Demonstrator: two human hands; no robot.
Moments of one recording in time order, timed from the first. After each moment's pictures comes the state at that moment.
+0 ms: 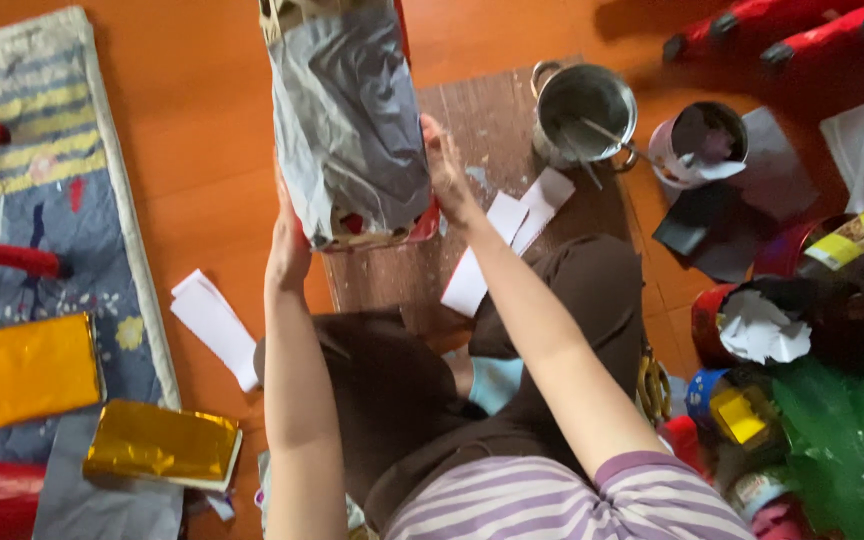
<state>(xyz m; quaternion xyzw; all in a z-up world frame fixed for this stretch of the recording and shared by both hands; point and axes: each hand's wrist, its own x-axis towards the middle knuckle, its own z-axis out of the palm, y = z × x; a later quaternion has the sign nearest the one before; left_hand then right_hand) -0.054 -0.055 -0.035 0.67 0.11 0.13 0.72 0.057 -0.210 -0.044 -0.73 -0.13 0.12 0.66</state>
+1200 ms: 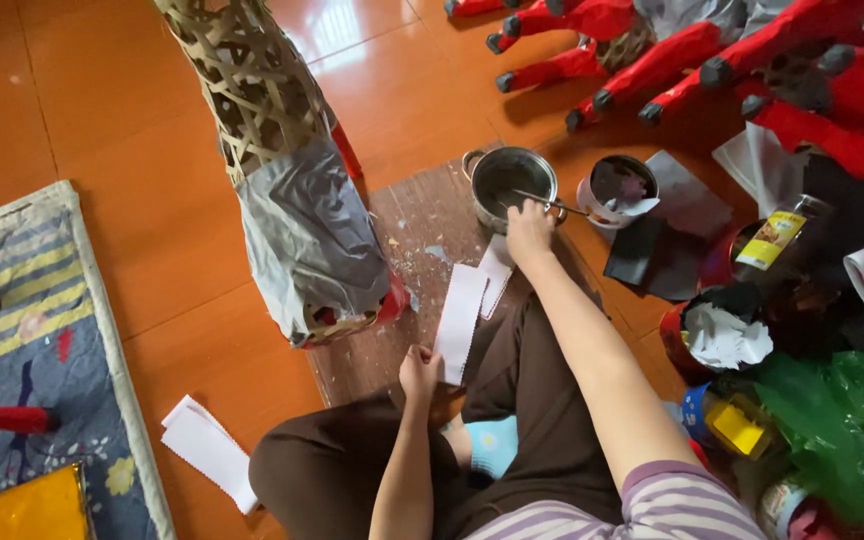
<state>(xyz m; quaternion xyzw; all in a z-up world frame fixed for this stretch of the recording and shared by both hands) -0.093 -0.220 -0.356 0.86 0.29 -0.09 0.42 0.174 -0.448 -0.260 -0.96 -0.12 -0.24 -0.02</state>
